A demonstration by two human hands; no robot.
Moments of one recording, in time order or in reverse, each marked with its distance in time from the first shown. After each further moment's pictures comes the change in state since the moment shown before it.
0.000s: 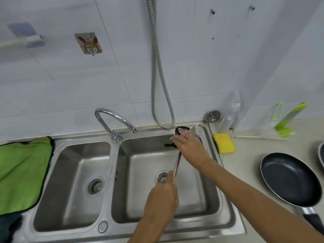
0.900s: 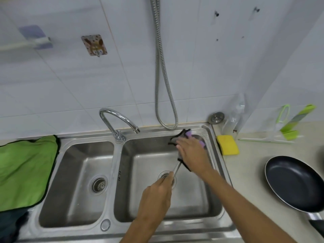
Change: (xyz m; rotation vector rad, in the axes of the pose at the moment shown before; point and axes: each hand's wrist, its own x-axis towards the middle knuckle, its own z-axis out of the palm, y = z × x) left_hand 0.006 -0.035 0.008 0.189 0.142 0.201; right_hand -0.011 -0.019 -0.003 0.364 0.045 0.176
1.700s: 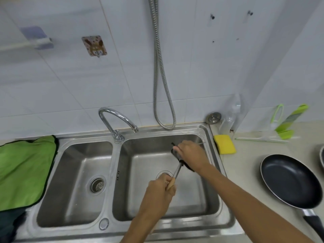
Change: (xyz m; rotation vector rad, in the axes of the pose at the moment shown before) left_hand 0.000 0.018 -0.009 -0.566 -0.135 -0.317; right_hand 0.003 -0.001 -0.008 -0.145 -0.086 -0.055
